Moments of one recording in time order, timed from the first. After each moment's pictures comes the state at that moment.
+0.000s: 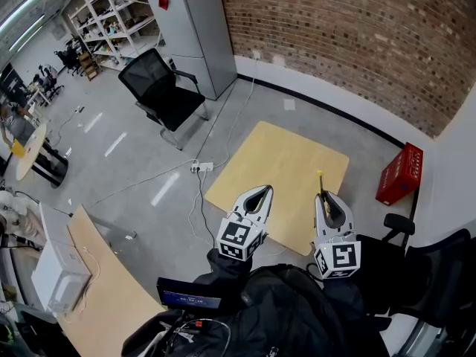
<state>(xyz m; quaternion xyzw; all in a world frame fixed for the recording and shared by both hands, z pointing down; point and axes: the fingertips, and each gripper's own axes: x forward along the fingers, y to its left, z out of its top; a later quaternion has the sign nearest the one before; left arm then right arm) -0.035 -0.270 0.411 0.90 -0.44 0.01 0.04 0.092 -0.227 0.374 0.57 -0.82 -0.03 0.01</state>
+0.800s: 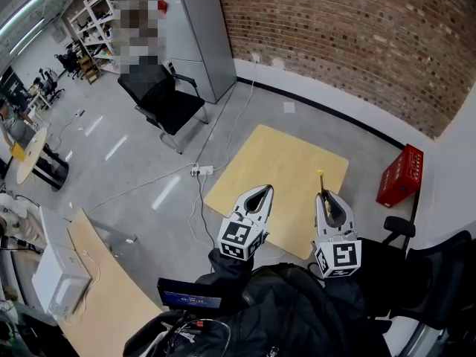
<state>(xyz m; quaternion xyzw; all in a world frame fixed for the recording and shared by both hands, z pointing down) -0.026 -0.286 0.409 0.90 -0.44 0.00 0.03 0.103 -0.243 0.373 0.57 -0.82 -0.03 0.00</state>
